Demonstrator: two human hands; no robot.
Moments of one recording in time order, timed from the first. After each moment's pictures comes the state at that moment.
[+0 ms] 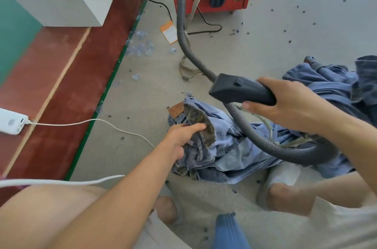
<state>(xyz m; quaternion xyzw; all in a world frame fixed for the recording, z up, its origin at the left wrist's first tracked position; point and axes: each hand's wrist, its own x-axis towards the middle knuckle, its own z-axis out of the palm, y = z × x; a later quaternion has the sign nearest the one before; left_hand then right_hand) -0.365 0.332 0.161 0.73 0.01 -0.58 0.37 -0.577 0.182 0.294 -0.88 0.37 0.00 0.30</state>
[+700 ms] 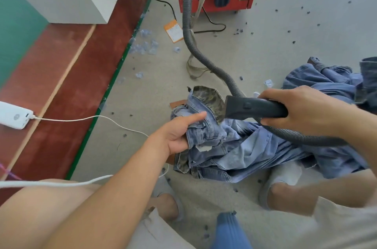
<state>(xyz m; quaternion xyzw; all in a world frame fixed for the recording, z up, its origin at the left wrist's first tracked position) -0.345 0.338 0.184 0.47 0.01 -0.75 0.46 -0.597 0.175 0.296 -0.92 0.29 0.10 0.24</state>
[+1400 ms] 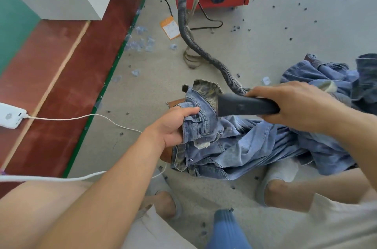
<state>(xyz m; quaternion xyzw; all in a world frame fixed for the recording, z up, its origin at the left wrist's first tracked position) -0.340 0.329 0.191 0.52 -0.02 -0.72 0.46 -0.589 0.178 0.294 -0.95 0.26 0.09 0.17</state>
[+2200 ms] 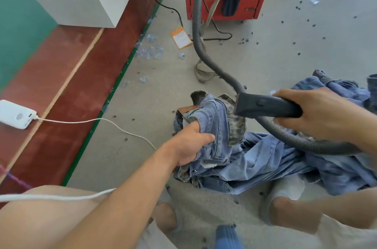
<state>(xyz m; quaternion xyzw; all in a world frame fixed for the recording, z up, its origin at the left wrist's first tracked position) -0.359 0.340 0.185 0.65 -0.20 -0.62 0.38 -0.594 0.155 0.300 -0.92 0.33 0.05 0.20</state>
